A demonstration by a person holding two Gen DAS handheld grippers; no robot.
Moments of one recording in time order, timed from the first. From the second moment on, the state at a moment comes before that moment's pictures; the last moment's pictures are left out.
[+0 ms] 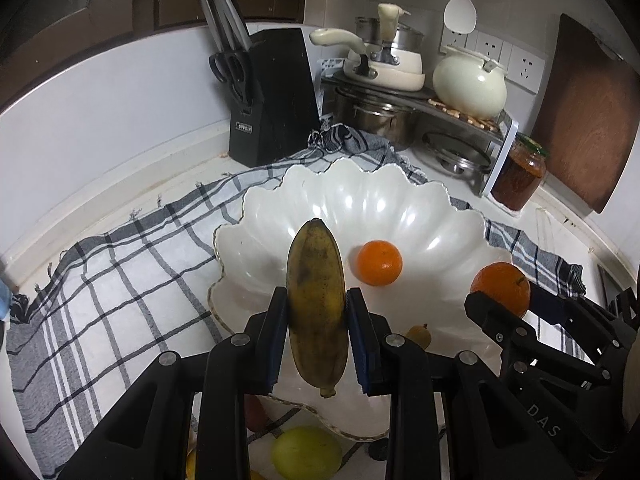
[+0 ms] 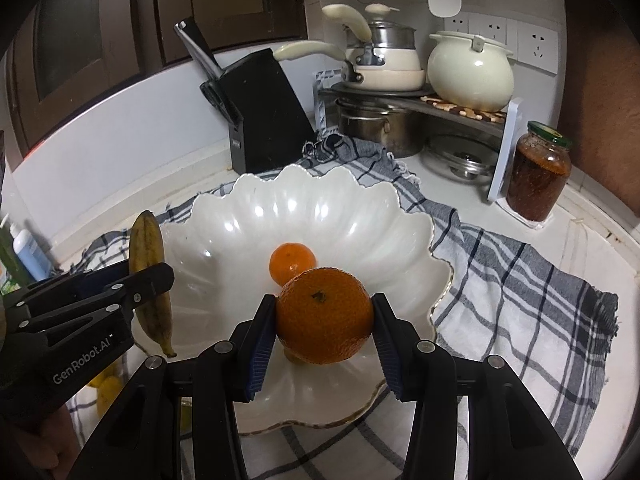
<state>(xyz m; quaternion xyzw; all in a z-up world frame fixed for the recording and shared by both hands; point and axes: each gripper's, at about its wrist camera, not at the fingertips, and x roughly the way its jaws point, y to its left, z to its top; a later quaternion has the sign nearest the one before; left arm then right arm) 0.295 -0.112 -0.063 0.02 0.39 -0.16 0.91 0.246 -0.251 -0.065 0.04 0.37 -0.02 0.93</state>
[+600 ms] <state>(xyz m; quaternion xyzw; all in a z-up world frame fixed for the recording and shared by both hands) 0.279 -0.101 -0.052 0.04 0.37 -0.11 0.92 0.226 -0.254 -0.039 0.04 0.32 -0.07 0.94</state>
